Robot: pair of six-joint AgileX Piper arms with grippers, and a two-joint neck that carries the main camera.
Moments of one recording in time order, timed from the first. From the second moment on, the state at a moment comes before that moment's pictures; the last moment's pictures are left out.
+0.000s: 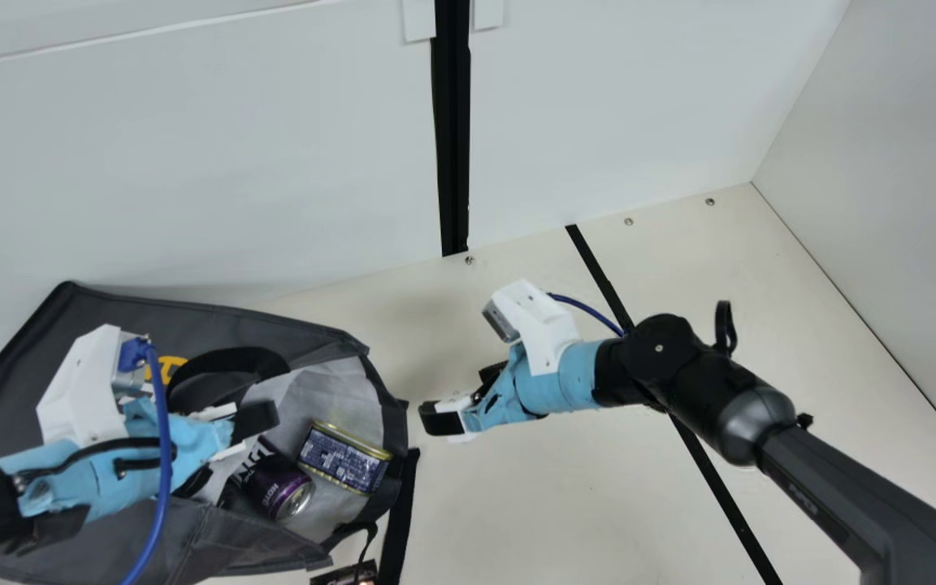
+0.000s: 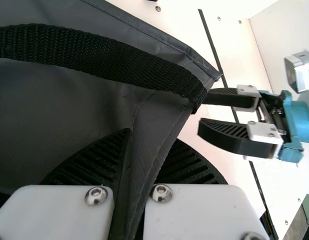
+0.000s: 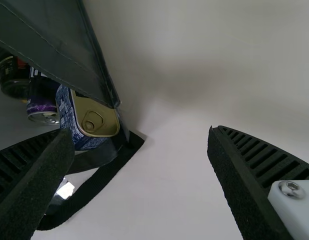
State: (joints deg) left arm -16.3 89.2 -70.1 -50.0 46.7 21.2; right arm 2.8 92.4 -58.5 55.9 40.6 -53.0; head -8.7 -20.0
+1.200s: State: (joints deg) left arm -16.3 89.2 -70.1 -50.0 46.7 21.2; right arm 13.1 110.2 -70.1 66.4 42.2 -55.3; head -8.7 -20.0
